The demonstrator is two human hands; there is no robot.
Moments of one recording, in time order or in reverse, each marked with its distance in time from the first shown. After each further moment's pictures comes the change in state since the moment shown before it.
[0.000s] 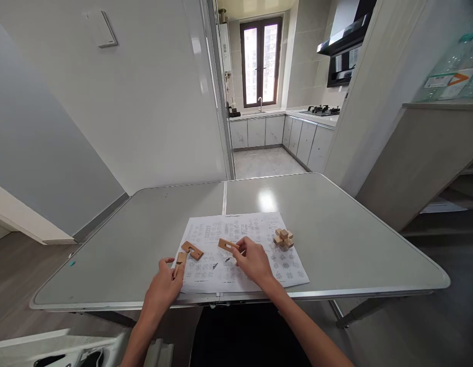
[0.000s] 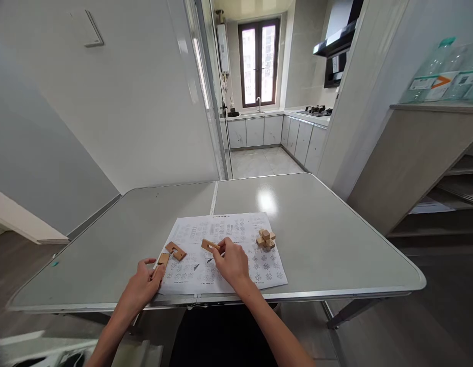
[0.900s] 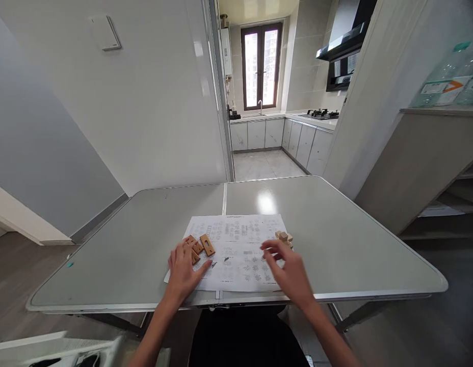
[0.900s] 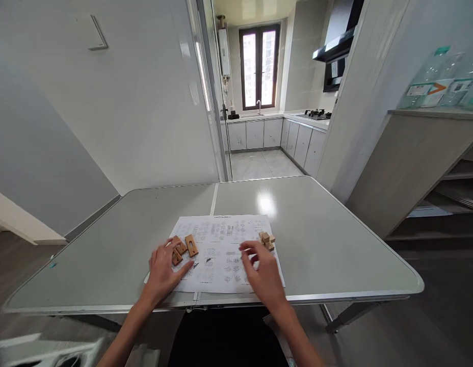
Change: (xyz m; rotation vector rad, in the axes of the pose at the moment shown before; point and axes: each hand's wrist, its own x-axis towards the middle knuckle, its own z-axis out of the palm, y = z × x) left_hand 0.024 0.016 0.042 0.141 0.196 0.477; right_hand -0.044 0.020 -0.068 0.149 0.181 -0.211
